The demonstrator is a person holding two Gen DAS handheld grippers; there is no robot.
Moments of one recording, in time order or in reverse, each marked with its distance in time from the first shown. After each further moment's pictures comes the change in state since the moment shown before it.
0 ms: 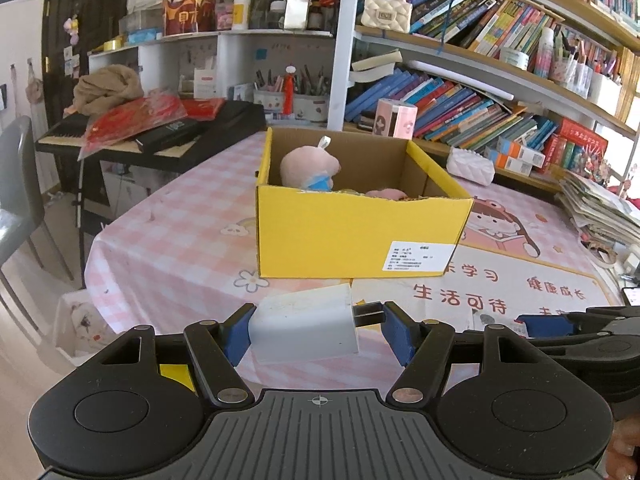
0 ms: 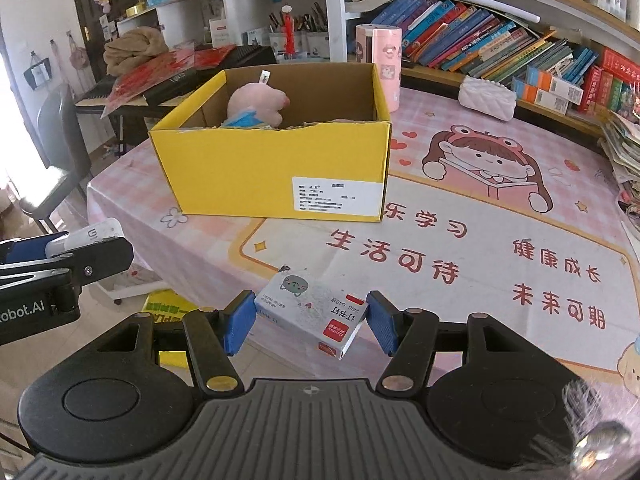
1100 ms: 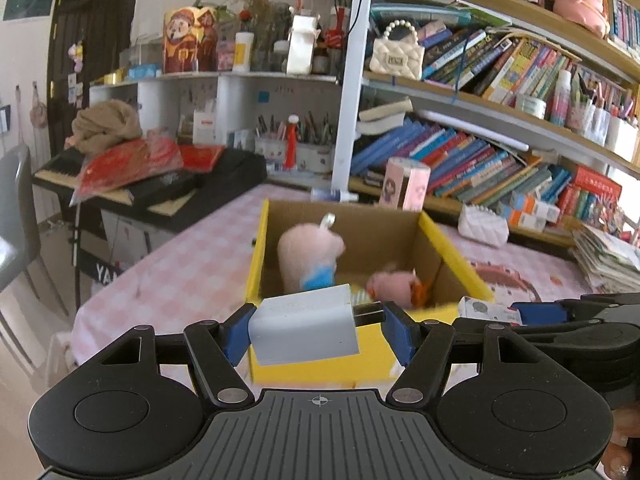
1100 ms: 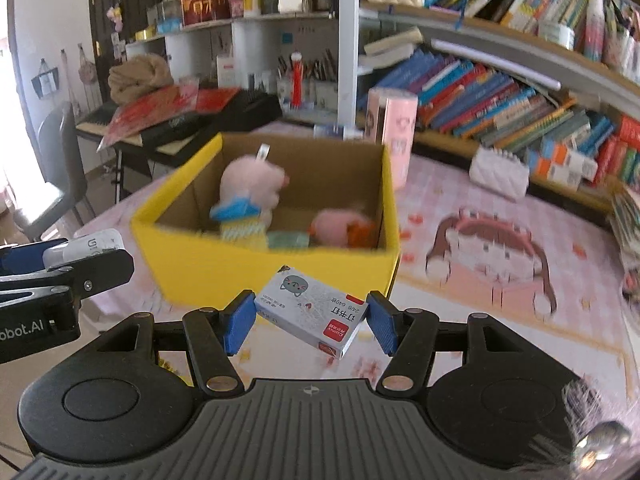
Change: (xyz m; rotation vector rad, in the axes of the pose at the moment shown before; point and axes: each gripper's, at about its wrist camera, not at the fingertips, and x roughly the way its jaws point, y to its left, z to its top) left arm 0.046 -0.004 0.073 -0.015 -0.126 0.016; right arm 0.031 -0.007 0.093 -0.084 -0.129 -0.008
